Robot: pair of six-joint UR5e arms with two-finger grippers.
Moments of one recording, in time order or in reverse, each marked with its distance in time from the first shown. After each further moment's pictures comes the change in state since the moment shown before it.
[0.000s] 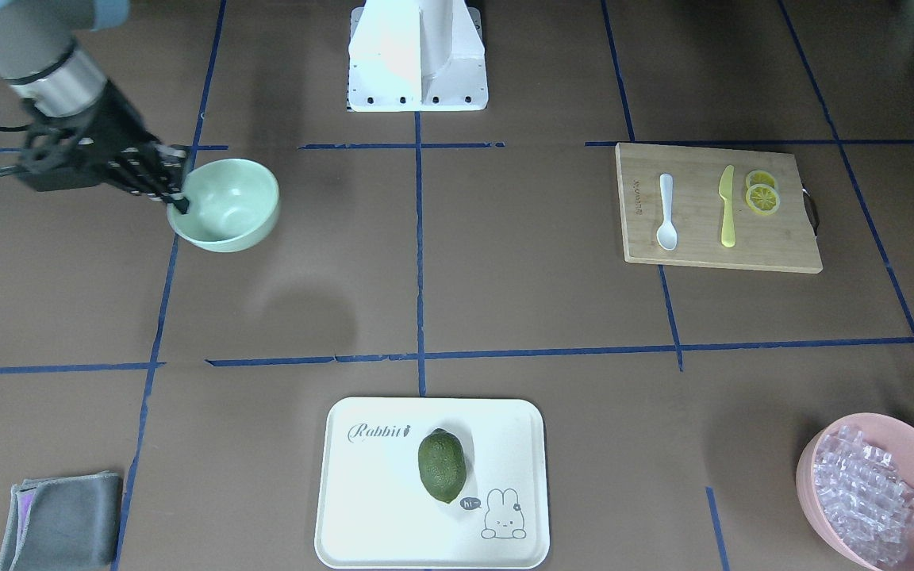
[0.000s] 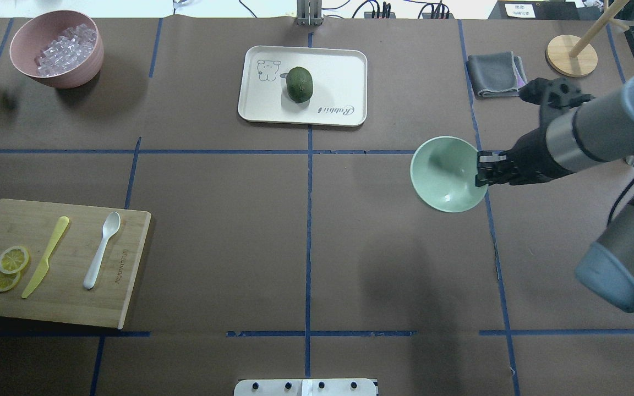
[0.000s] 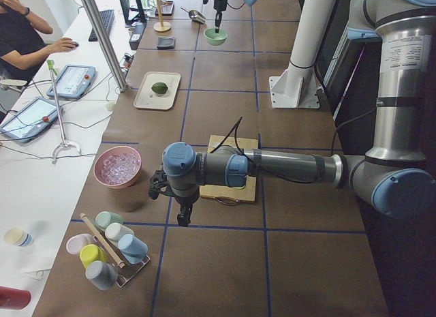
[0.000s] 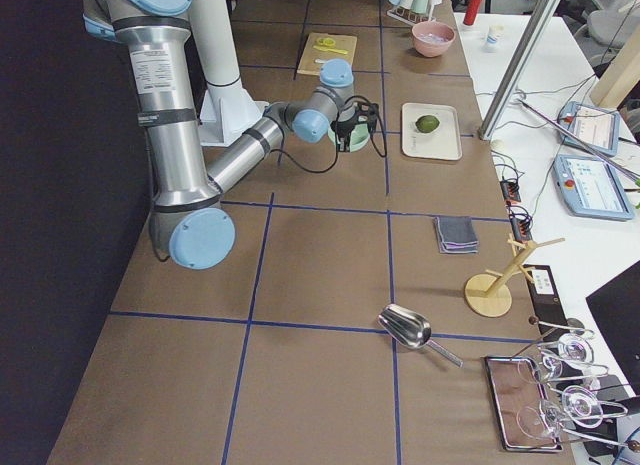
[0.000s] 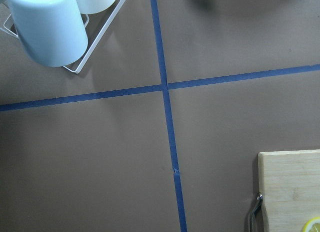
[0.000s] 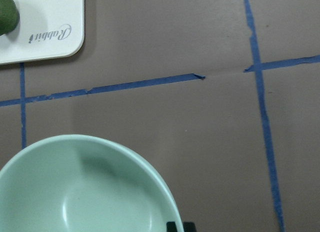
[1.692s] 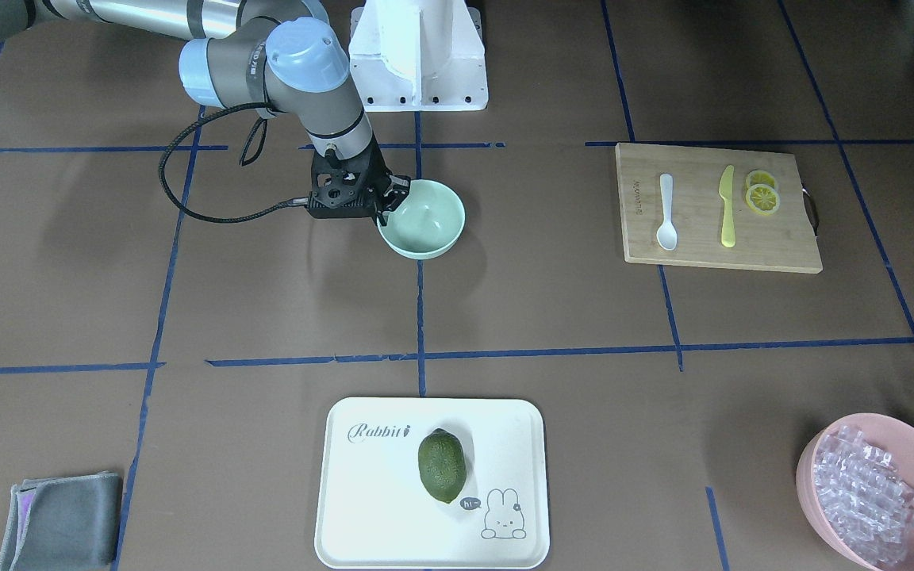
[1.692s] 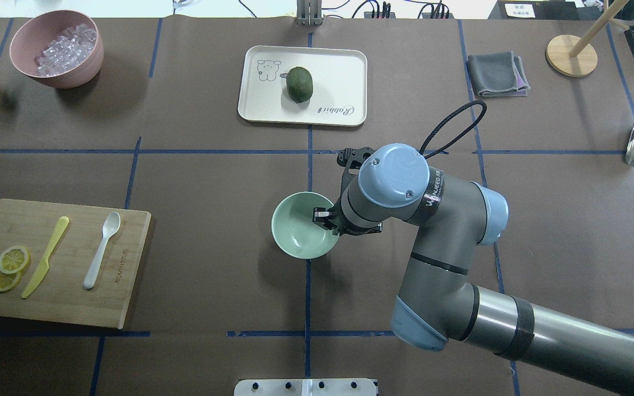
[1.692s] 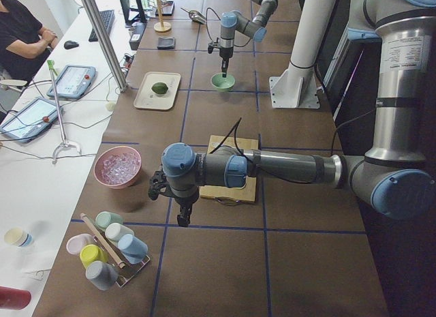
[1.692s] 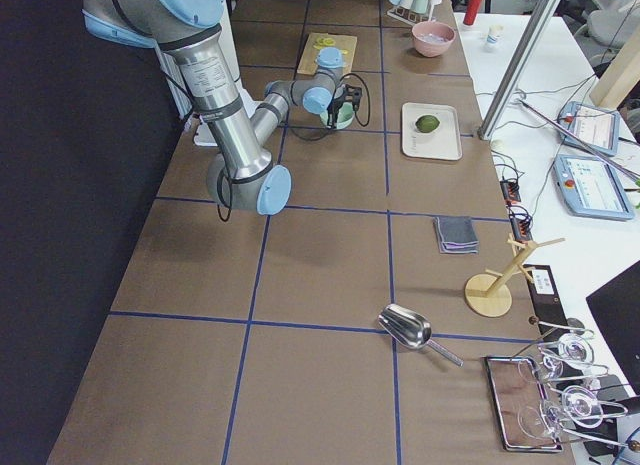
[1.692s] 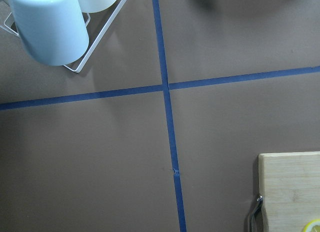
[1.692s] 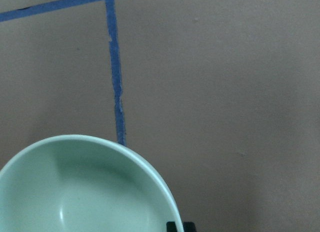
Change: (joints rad) left arm 0.001 -0.004 0.006 0.000 0.000 -0.003; right arm -0.294 0.347 -0.369 0.056 -0.179 0.182
